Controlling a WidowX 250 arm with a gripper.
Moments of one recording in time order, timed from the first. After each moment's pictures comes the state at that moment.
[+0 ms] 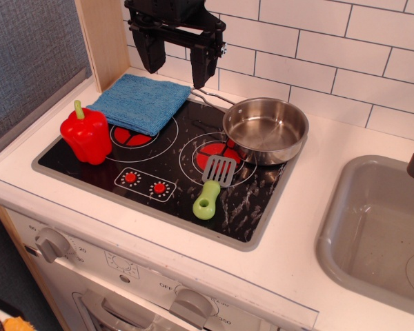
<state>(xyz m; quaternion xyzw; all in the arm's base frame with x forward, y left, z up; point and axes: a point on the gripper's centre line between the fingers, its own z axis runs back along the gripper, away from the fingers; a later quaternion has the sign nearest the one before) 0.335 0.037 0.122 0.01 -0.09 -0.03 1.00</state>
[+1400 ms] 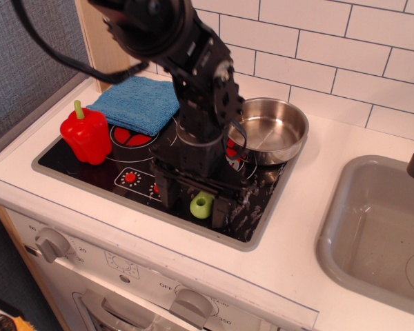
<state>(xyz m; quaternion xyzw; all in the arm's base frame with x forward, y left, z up) 0.270 -0.016 0.008 0.04 -0.04 0.00 1.00</state>
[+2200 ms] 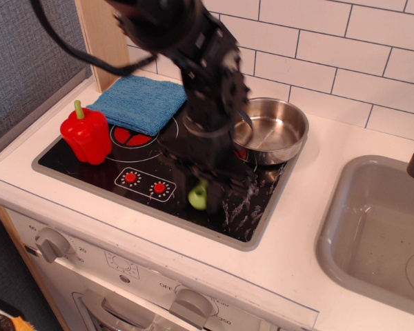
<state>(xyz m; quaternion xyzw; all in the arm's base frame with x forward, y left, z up) 0.283 -0.009 0.017 0.03 -0.04 -0.01 1.00</state>
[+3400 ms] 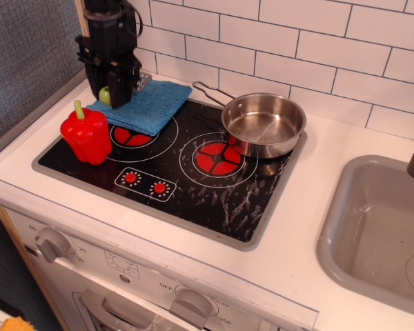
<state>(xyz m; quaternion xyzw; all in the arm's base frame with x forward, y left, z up) 0.354 0.153 0.038 0.03 0.00 -0.10 0.99</state>
